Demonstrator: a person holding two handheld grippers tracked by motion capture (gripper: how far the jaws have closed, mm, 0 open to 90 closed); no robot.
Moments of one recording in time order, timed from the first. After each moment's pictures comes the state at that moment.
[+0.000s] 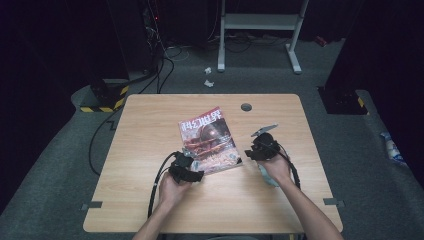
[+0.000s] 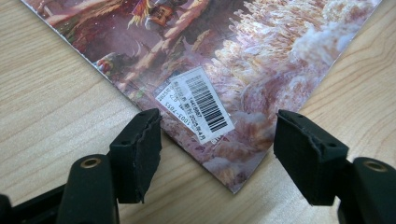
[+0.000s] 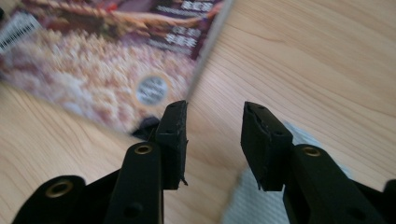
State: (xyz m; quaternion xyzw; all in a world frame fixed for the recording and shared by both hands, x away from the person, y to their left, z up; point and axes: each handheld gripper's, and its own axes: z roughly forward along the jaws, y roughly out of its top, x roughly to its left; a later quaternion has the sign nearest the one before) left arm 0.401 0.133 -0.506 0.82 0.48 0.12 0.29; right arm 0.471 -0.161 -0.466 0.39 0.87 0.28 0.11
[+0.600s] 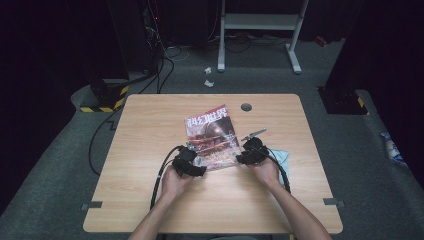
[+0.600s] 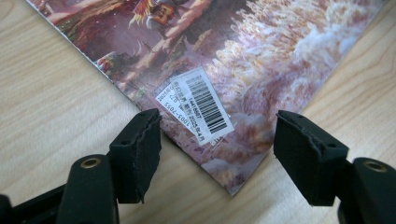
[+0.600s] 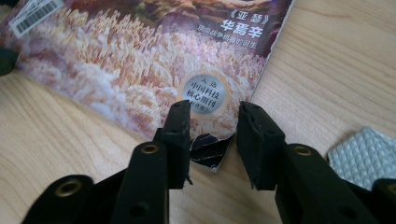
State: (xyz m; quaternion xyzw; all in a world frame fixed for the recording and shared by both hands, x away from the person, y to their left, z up) left arm 0.425 0.126 -0.504 0.83 0.46 0.11 0.28; right arm 0.473 -0.136 -0.496 0.41 0.87 0.27 0.07
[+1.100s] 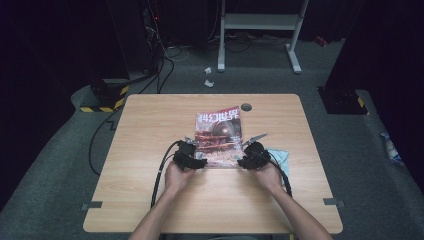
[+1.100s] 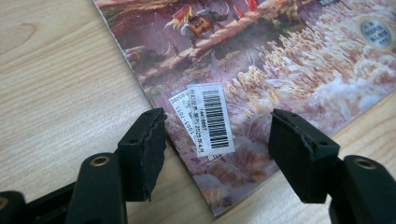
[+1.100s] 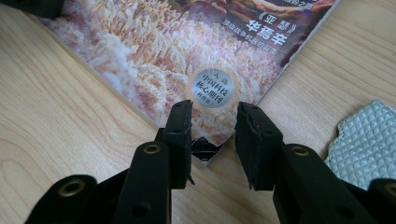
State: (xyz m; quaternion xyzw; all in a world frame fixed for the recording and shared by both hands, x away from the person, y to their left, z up) left arm 0.443 0.127 -0.507 0.81 0.49 0.12 0.31; right arm 0.455 -0.138 -0.494 0.41 0.87 0.27 0.08
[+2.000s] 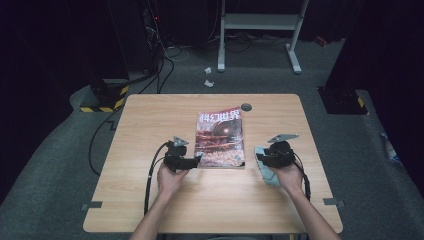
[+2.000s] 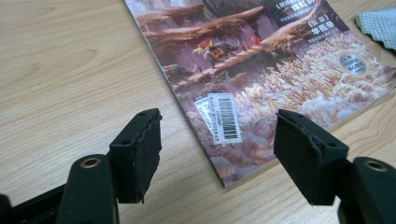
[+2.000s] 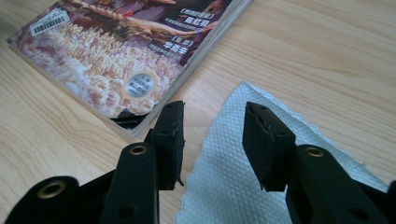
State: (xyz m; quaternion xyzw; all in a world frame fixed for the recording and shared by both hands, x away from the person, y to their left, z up) left arm 0.421 0.154 -0.487 0.77 0.50 0.16 0.37; right arm 0.442 -0.207 -0.469 0.43 0.83 0.33 0.14
